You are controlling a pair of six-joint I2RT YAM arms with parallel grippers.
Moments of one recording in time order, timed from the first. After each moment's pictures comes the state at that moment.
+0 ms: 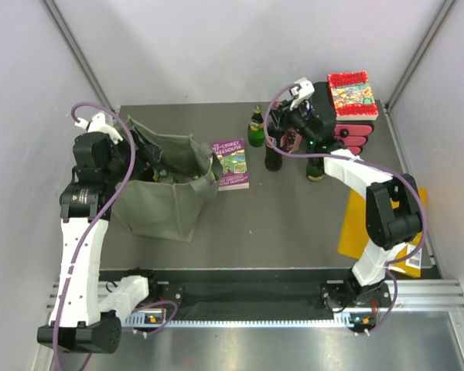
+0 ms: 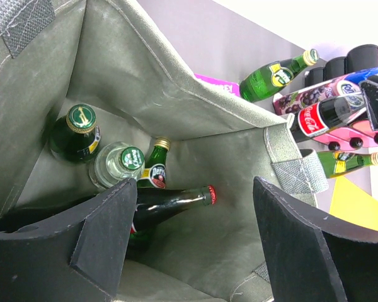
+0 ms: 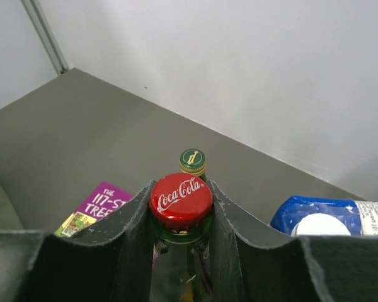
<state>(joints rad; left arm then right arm) -0.01 0.96 1.29 -0.73 0.14 -0.51 0.35 1.73 1.23 0.56 -0.28 0.03</state>
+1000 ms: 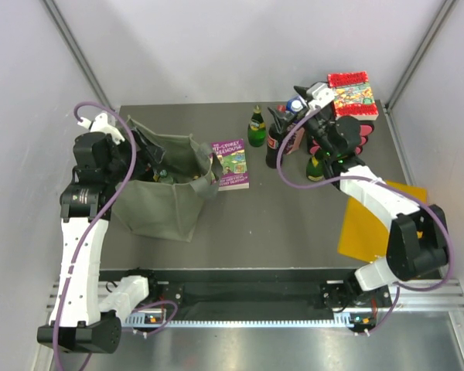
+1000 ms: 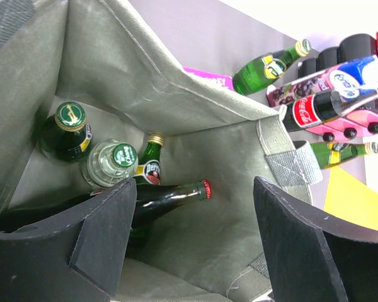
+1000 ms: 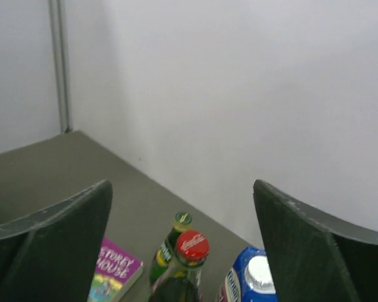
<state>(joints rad) -0.01 0.96 1.28 -0.73 0.18 -0.50 0.36 1.48 1.05 0.80 -0.31 -0.10</state>
